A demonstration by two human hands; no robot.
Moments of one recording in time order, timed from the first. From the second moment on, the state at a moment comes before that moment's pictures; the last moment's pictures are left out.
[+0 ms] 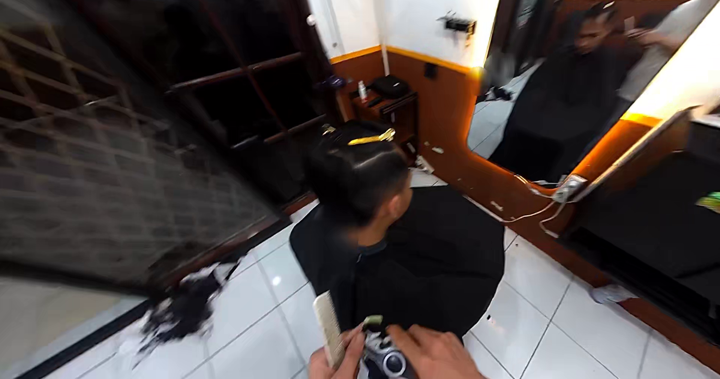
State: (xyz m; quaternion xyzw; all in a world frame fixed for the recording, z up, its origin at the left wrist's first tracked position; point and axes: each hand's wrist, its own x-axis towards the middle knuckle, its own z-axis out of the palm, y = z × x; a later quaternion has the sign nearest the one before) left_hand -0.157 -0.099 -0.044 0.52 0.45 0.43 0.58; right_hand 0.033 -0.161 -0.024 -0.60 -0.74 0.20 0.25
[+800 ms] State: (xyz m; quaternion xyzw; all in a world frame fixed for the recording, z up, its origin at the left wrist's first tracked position) left_hand -0.104 -0.089 -0.048 0.44 0.44 0.49 0.61; right_hand 0.093 -0.143 -0.023 -0.59 -0.76 0.16 0.23
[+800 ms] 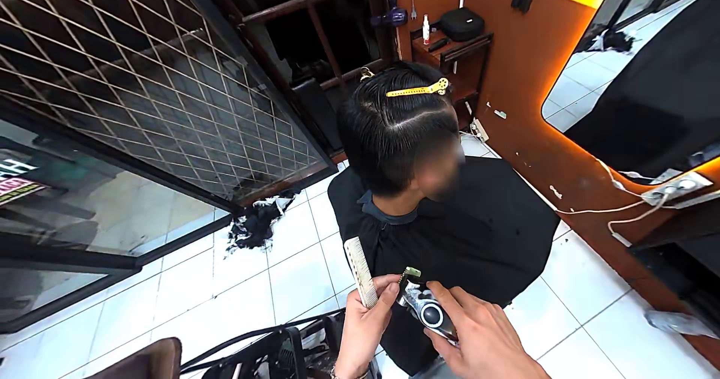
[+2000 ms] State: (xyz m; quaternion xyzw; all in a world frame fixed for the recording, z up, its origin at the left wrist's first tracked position) left_hand -0.110 -0.069 -0.023 0.50 0.40 0.53 0.55; right_hand 0.140 -0.100 -0.017 -0.46 -0.62 0.42 0.47
